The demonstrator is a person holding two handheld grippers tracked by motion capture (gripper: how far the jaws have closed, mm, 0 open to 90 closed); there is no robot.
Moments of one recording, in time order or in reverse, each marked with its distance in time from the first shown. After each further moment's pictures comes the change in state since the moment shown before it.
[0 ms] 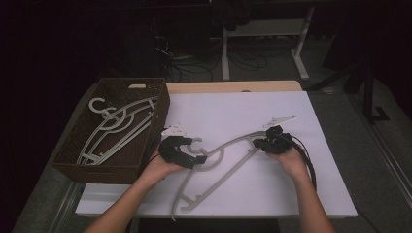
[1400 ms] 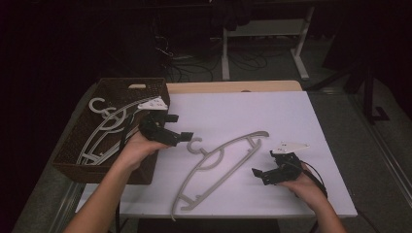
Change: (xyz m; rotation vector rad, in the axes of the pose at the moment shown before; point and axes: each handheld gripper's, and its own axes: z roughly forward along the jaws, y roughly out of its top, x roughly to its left) left arm 0.007 0.057 -0.060 -0.060 0.020 0.027; right arm 0.034 -0.060 -0.027 -0.110 0.026 -0.032
